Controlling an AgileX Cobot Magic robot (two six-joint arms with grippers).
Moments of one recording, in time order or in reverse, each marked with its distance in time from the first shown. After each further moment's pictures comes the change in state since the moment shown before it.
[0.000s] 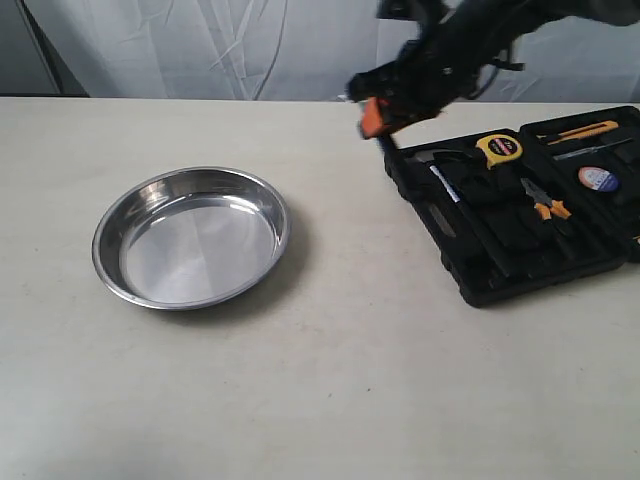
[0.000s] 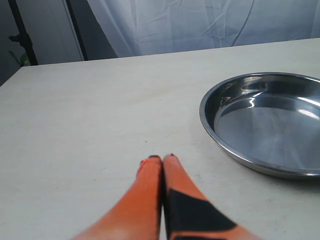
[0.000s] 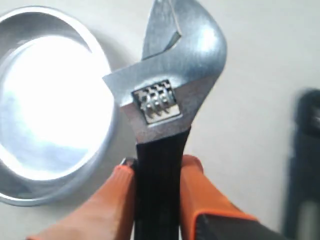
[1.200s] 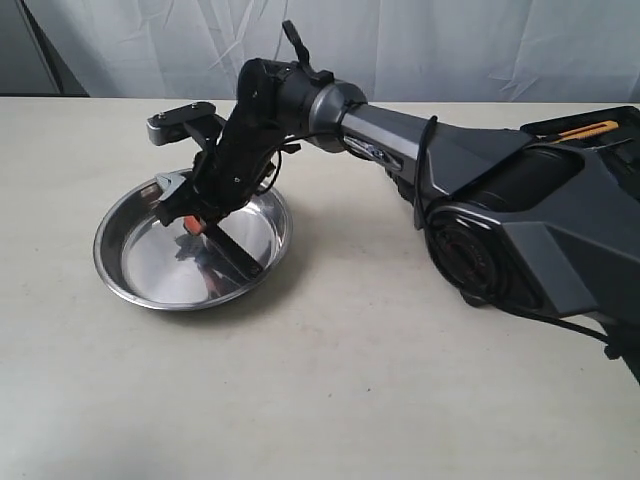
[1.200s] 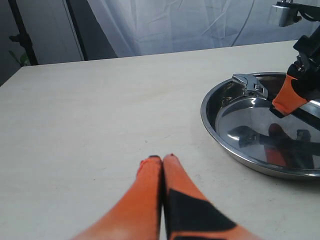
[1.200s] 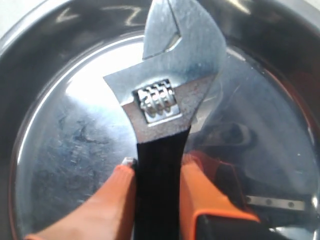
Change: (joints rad) left arm 0.000 0.000 0.000 0.000 0.000 0.000; right arm 0.371 0.528 -0.595 -0.105 0.051 0.085
